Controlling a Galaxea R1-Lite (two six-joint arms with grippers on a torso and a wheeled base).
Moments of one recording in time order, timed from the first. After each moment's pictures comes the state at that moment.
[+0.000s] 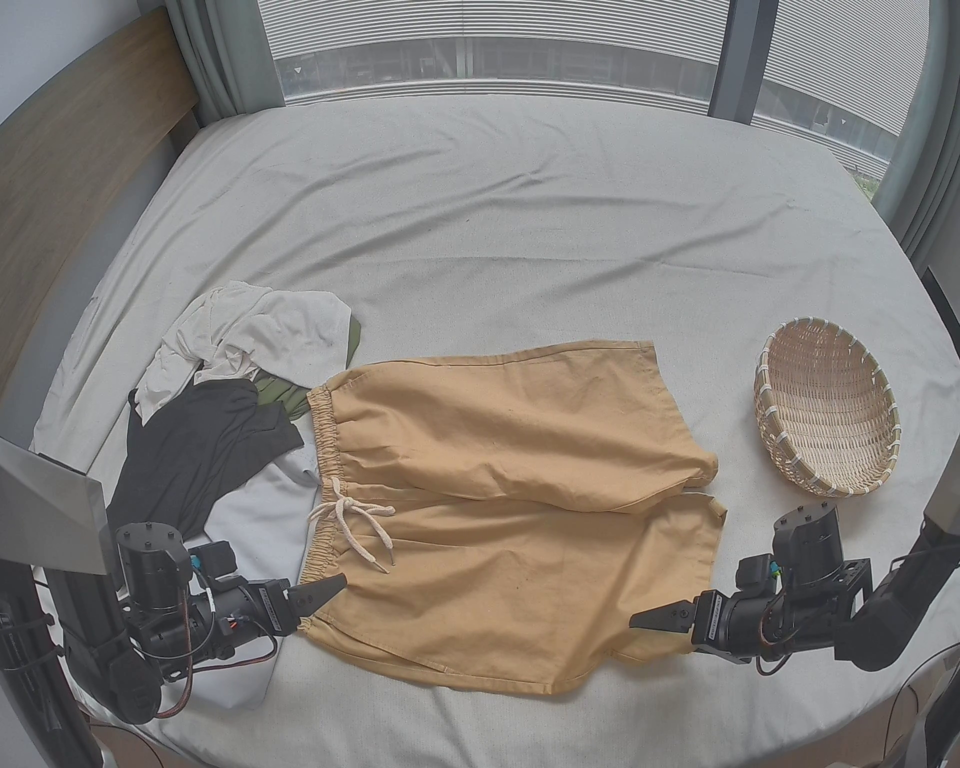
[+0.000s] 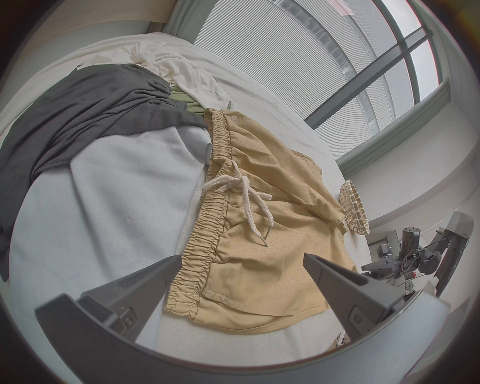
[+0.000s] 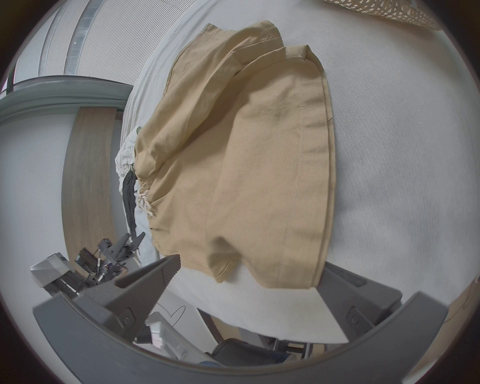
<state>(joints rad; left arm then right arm) -0.21 2.10 -0.08 -1.55 -0.31 -0.43 0.43 1.88 -0.28 -0.81 0.34 0.78</state>
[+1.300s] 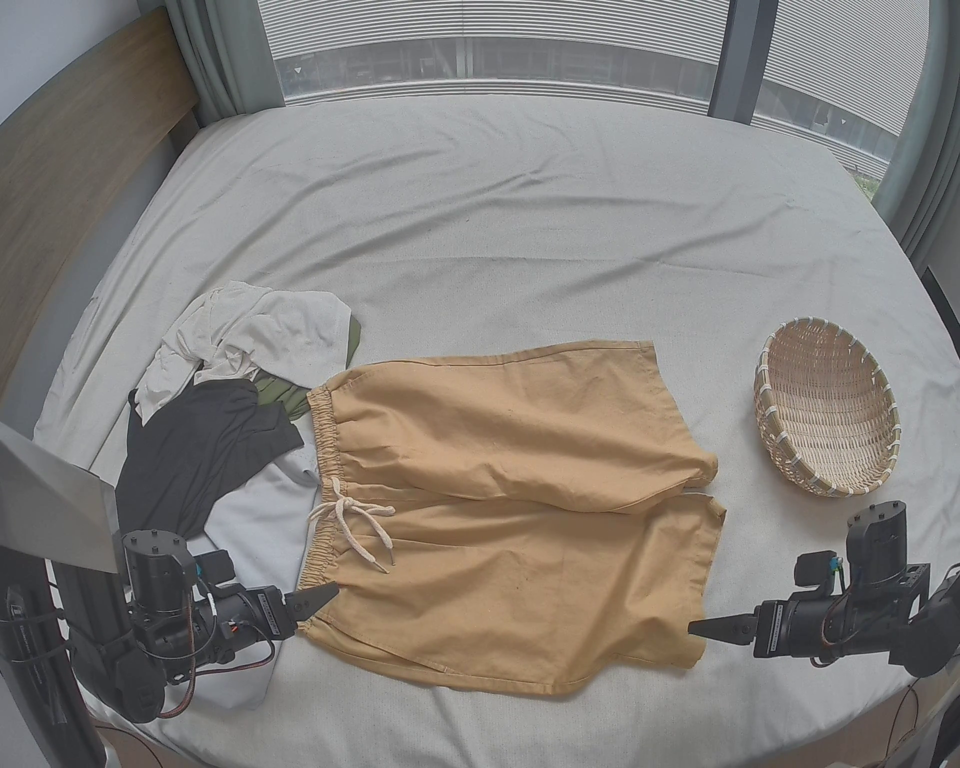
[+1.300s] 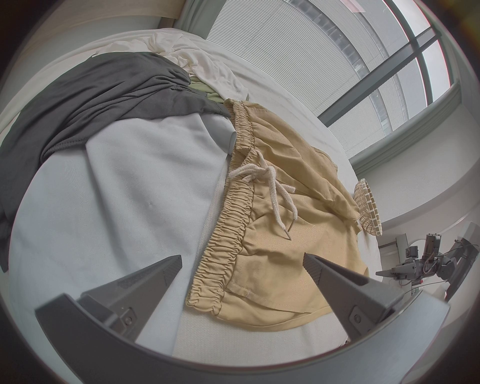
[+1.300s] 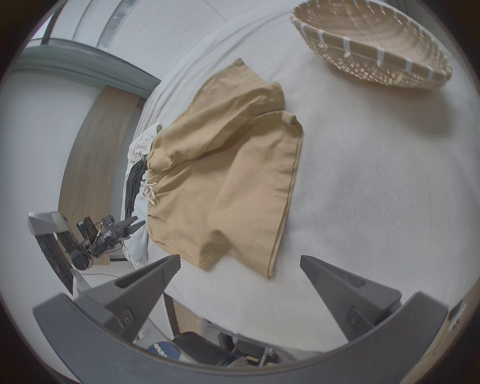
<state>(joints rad) -0.18 2.16 -0.07 -1.55 -0.28 -0.43 0.28 1.72 -0.14 -0.83 0.34 0.43</state>
